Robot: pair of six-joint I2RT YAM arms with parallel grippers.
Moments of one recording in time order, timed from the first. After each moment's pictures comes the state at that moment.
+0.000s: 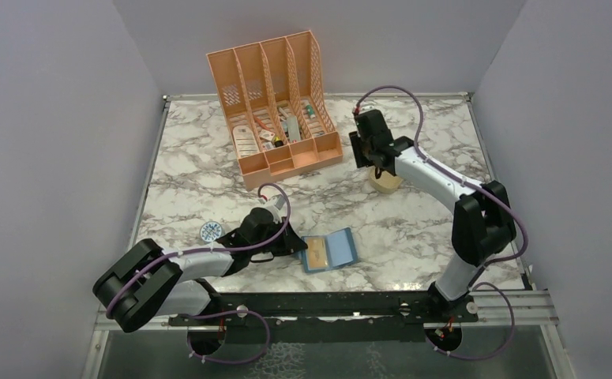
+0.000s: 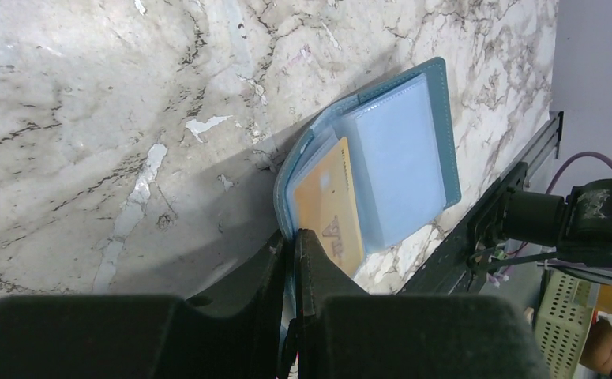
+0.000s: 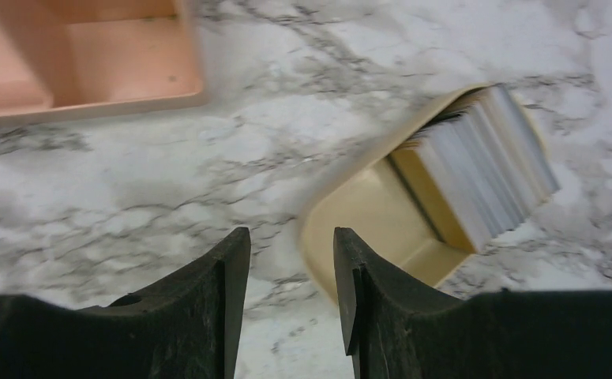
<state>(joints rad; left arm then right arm) -0.75 1.25 0.26 0.40 0.25 -0.88 0.53 1.70 1.31 -0.42 0.31 0.11</state>
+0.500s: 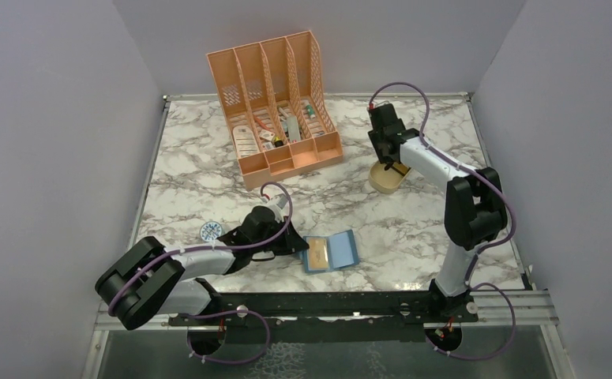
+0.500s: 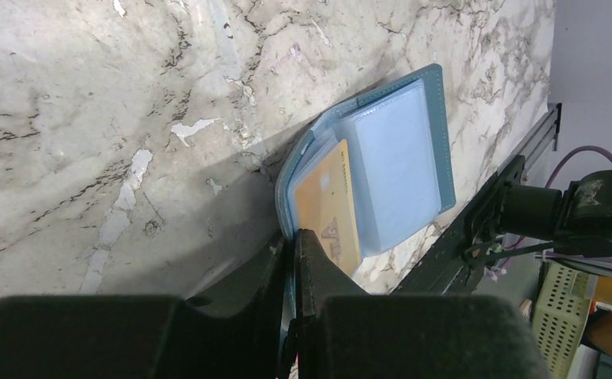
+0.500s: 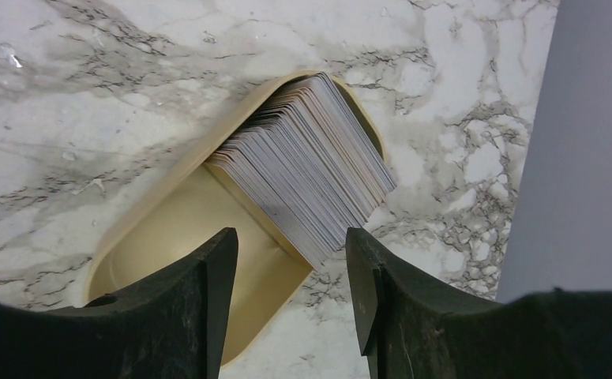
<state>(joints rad) -0.75 1.27 0.27 0.40 0.27 -0.87 0.37 1.84 1.39 -0.45 0.53 -0.13</state>
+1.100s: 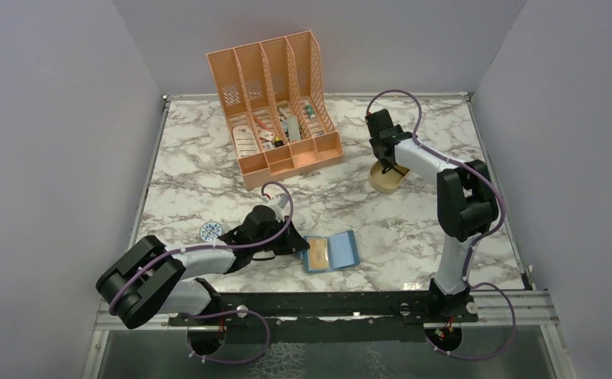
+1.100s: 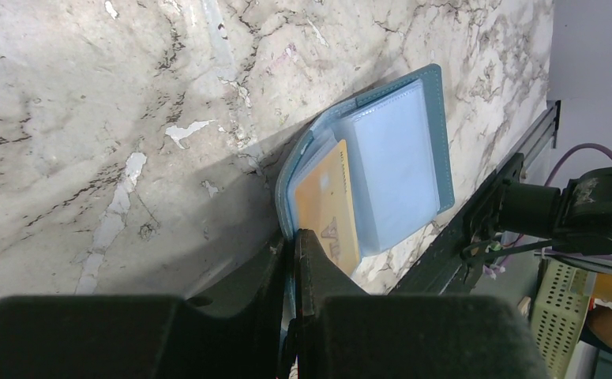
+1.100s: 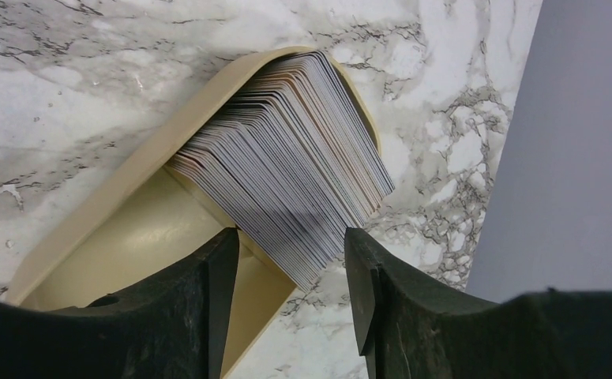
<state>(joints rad) -0.75 1.28 0.28 0.40 0.28 -0.87 0.35 1.93 1.38 -0.43 0.61 -0.20</state>
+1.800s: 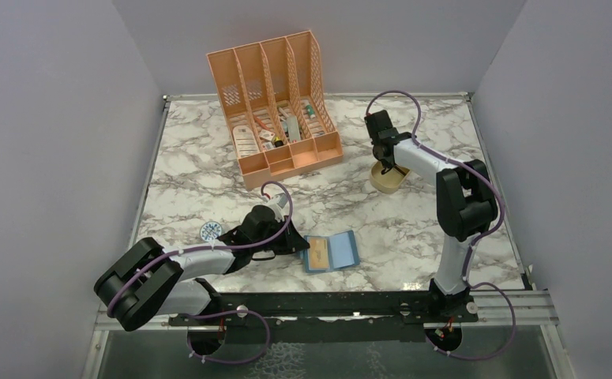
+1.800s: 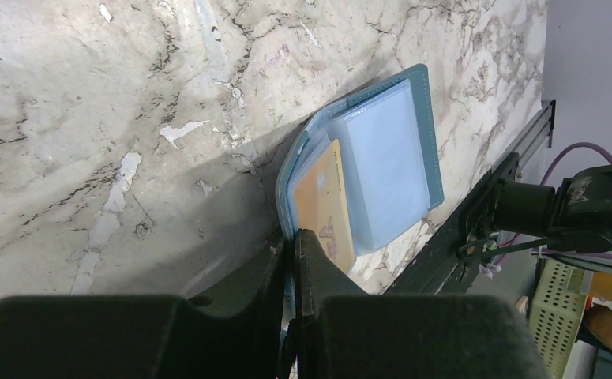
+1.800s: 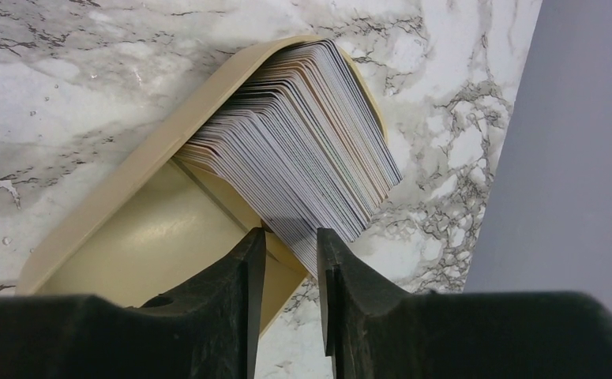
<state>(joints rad) -0.75 1.26 0.28 0.39 0.28 -0.87 0.35 1.94 1.38 -0.44 0.63 -0.20</state>
